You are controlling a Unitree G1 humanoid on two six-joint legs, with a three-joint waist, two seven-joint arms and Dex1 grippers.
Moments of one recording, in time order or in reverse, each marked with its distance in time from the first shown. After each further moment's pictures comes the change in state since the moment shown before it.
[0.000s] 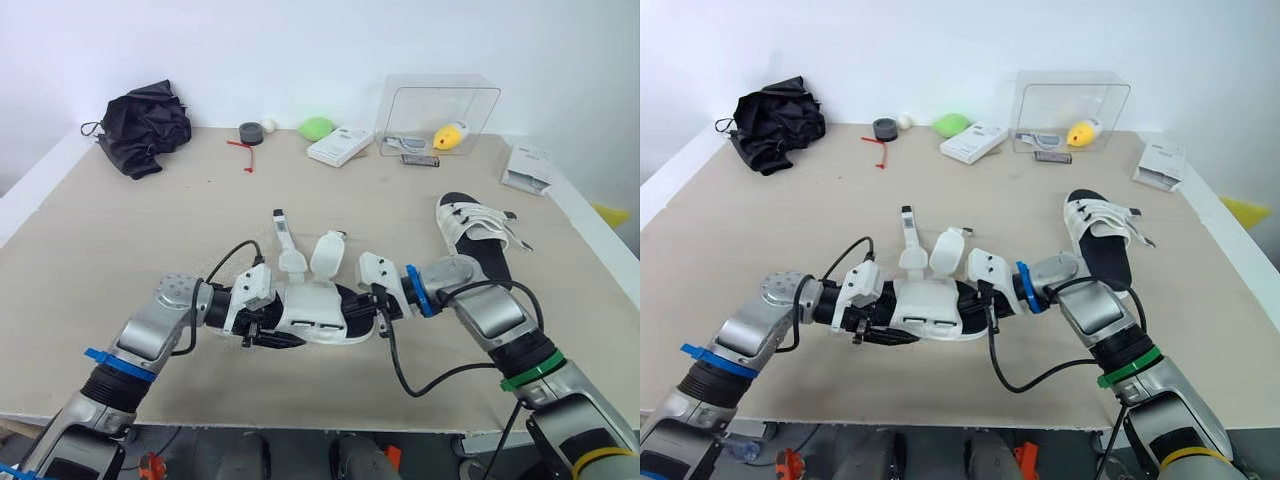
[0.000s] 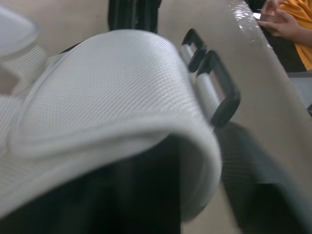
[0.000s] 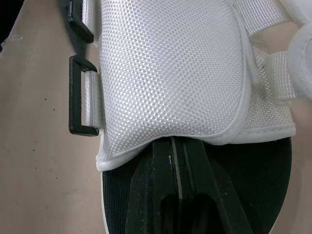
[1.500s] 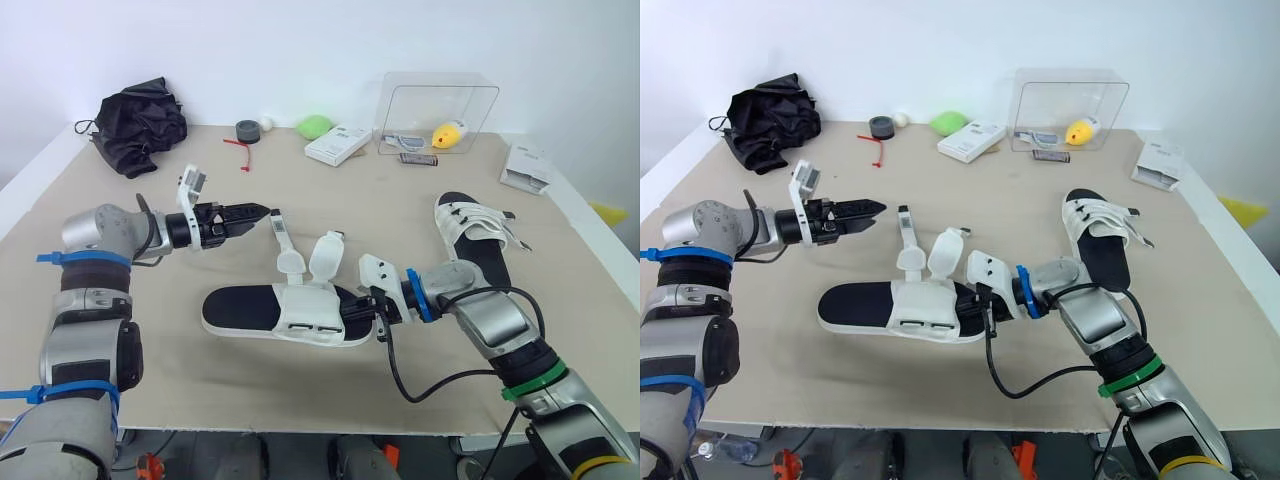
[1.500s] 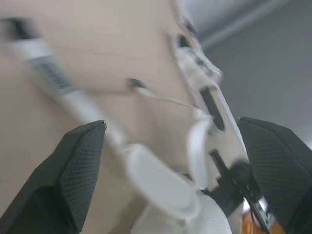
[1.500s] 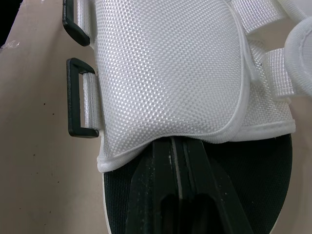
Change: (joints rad) left arm -0.558 -0.029 0.517 0.774 -0.325 0.882 0.478; right arm 0.045 0.012 -0.037 -0.083 -0.012 0.063 -0.024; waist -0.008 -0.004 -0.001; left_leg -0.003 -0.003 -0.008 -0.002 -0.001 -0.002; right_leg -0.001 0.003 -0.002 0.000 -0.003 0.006
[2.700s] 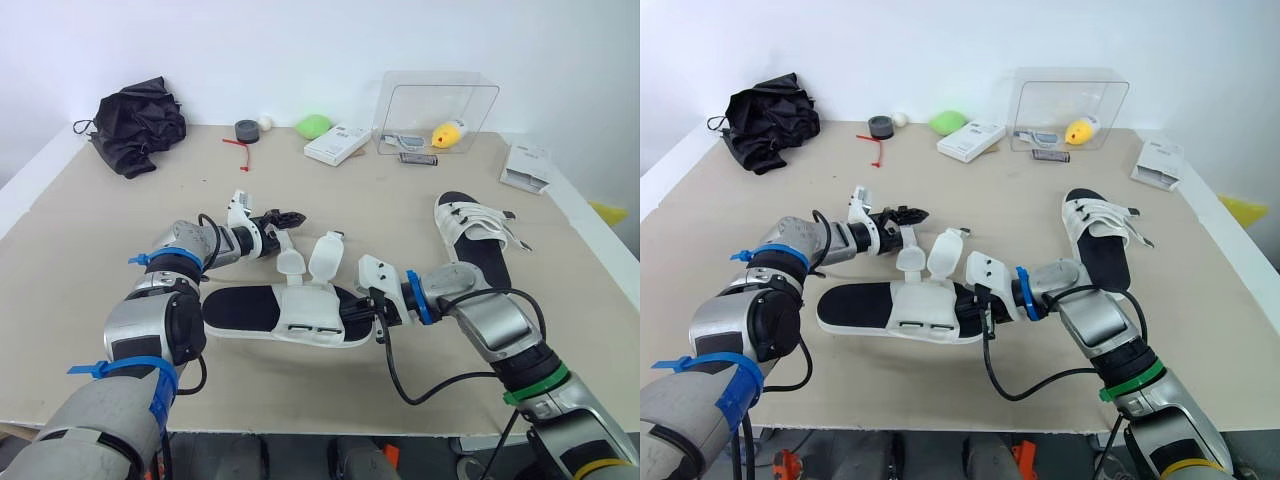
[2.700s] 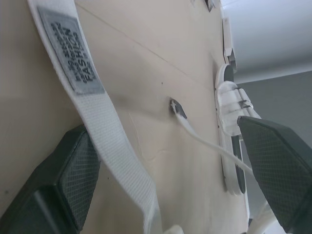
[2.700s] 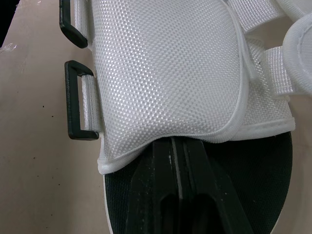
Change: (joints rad) left arm -0.174 -0.280 0.180 0.429 0.074 -0.349 0.332; right arm 0.018 0.001 -0.007 -0.051 0.000 0.048 -0.024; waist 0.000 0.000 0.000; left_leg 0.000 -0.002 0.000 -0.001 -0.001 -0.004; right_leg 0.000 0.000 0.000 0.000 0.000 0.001
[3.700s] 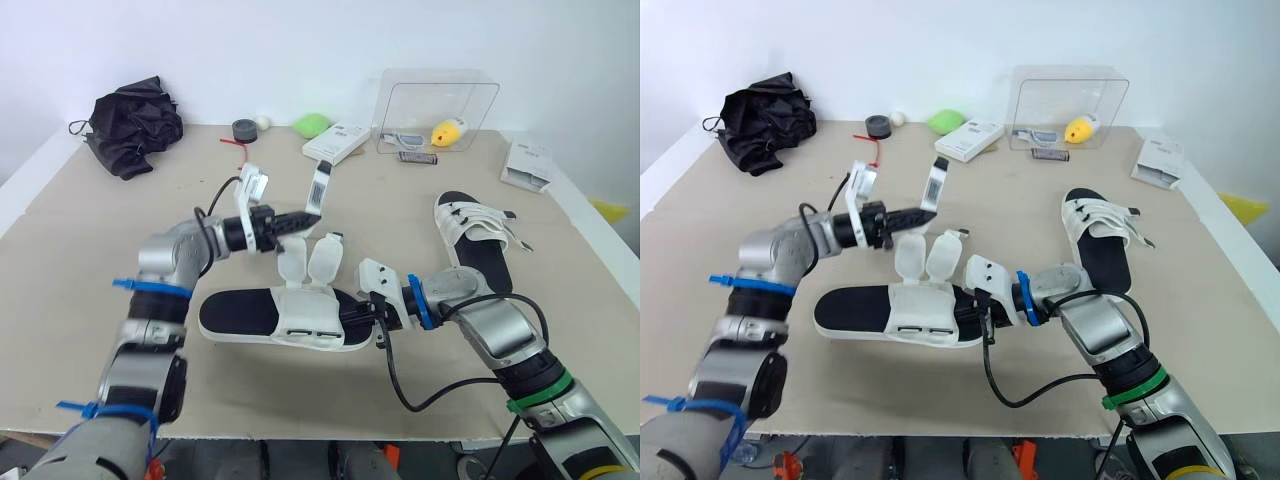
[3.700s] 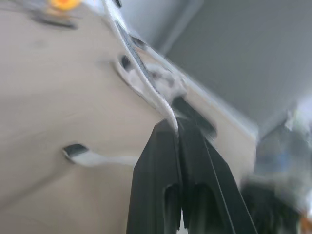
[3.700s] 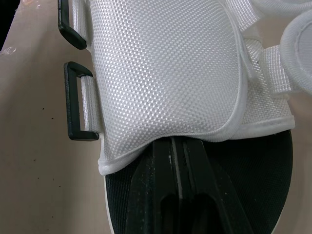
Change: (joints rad) left arm 0.412 0.087 -0.420 -0.916 0.057 -0.196 -0.601; right arm 0.042 -0.004 -0.016 -0.058 0.003 0.025 -0.012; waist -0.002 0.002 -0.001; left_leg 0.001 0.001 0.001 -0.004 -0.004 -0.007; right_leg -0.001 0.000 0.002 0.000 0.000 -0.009
